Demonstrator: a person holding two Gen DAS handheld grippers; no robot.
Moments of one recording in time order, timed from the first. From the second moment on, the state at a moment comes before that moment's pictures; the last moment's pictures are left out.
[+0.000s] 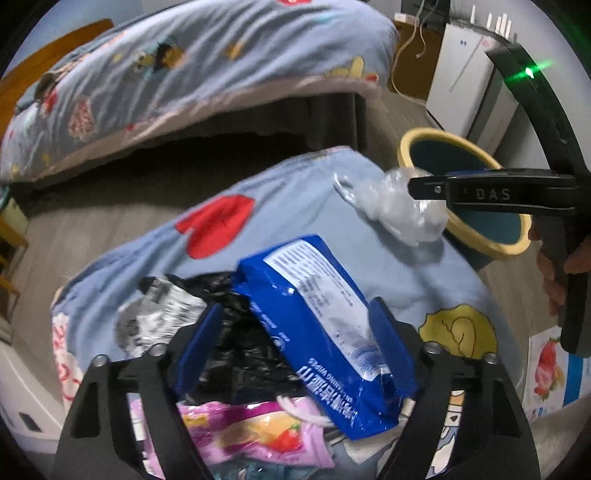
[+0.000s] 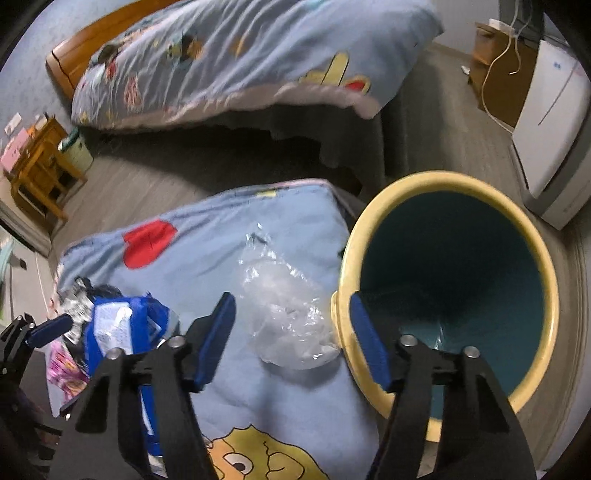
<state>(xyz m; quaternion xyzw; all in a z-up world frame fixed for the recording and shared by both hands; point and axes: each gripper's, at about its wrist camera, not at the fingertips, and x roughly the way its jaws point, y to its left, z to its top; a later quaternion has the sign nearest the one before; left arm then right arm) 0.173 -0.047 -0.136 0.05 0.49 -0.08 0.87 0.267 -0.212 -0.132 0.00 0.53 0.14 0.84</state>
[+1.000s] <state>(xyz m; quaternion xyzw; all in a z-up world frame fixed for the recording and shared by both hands) 0.157 -0.068 -0.070 0.05 0.40 -0.09 0.91 0.263 -0.294 -0.068 0.08 0.47 0.10 0.87</state>
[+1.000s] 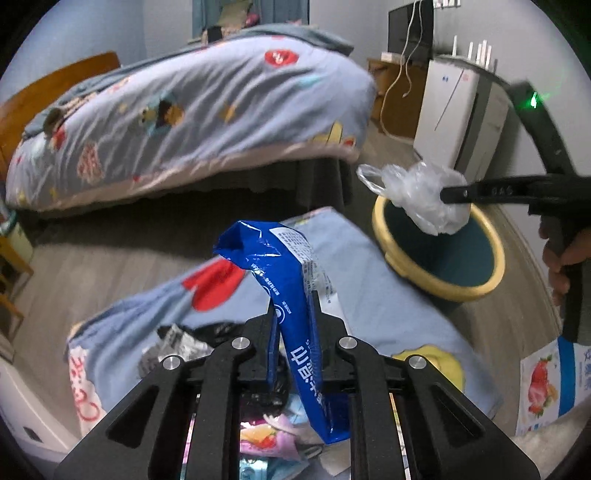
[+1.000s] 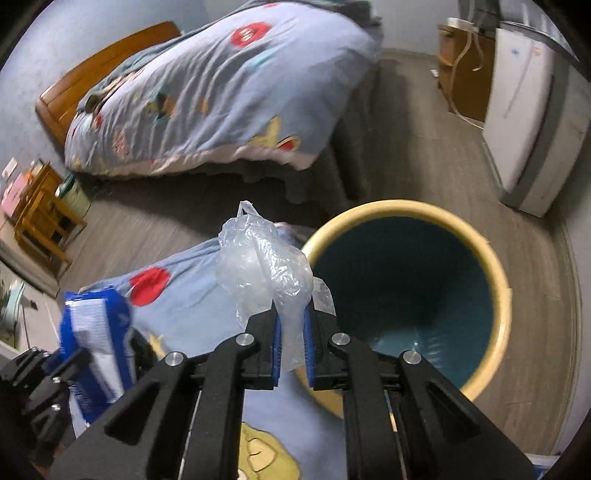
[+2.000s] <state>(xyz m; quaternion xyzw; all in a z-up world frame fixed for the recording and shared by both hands) 0.249 -0.248 -0.084 0.07 0.40 -0.19 0.89 0.271 -0.427 -0.120 0.14 0.50 -0.01 0.85</state>
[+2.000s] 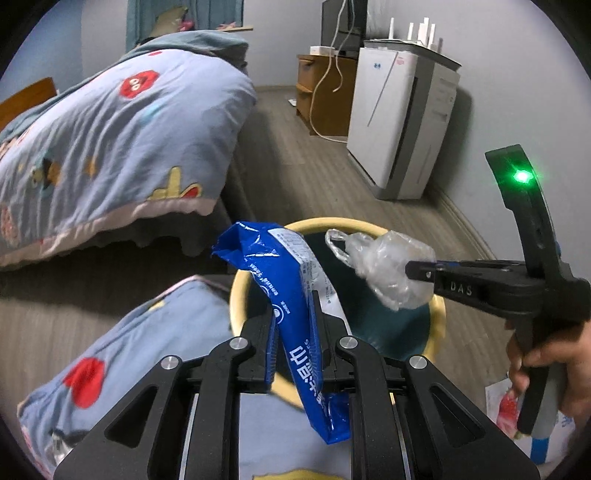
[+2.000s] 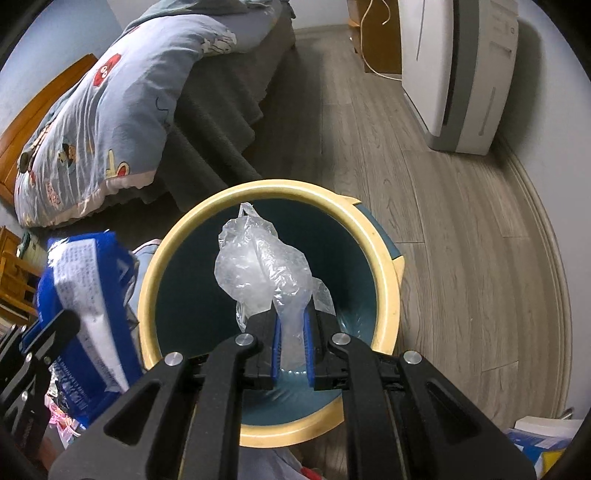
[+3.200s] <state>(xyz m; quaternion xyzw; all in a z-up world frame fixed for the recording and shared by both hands) 0.144 -0.067 -0.015 0.05 0.35 -0.05 0.93 0.210 -0.328 -0.017 0.06 0.41 0.02 0.91</state>
